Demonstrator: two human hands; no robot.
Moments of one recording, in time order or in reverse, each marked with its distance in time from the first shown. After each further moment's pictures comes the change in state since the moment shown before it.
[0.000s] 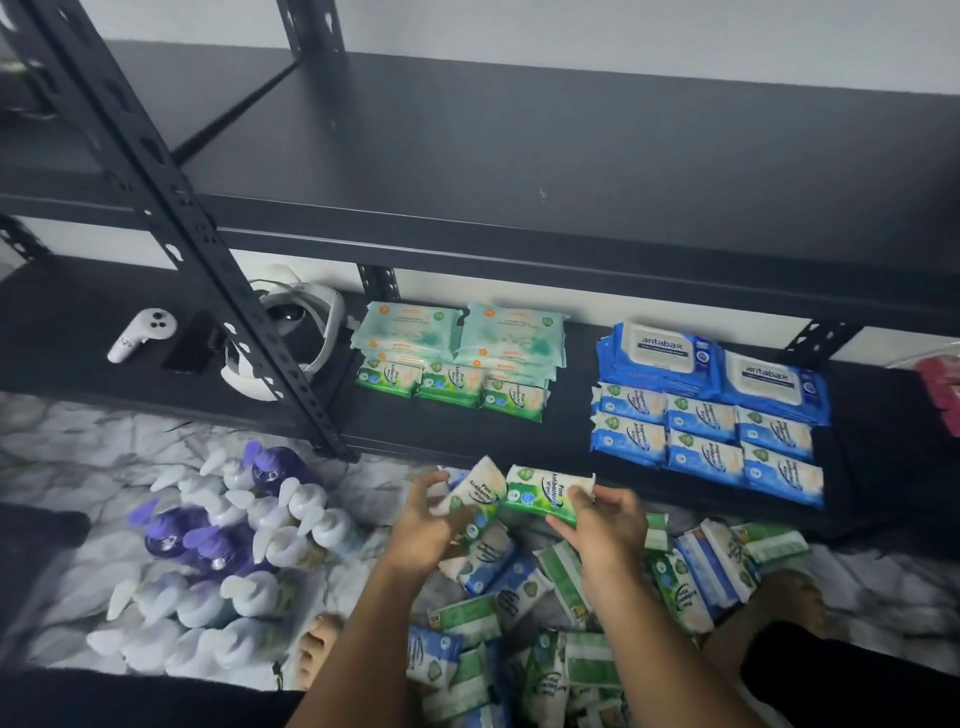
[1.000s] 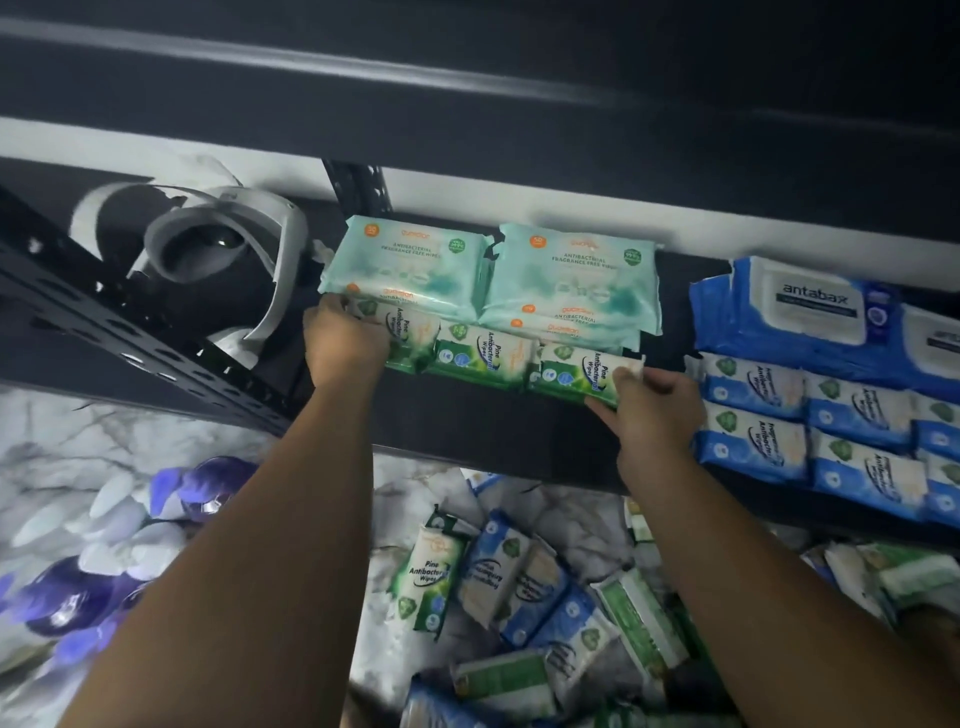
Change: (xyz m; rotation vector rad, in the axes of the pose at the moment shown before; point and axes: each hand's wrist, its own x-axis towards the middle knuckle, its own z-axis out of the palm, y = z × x) left_hand 0.279 0.109 -0.077 0.698 0.613 0.181; right_hand 0.175 0.003 0.156 -0.023 0.168 -0.026
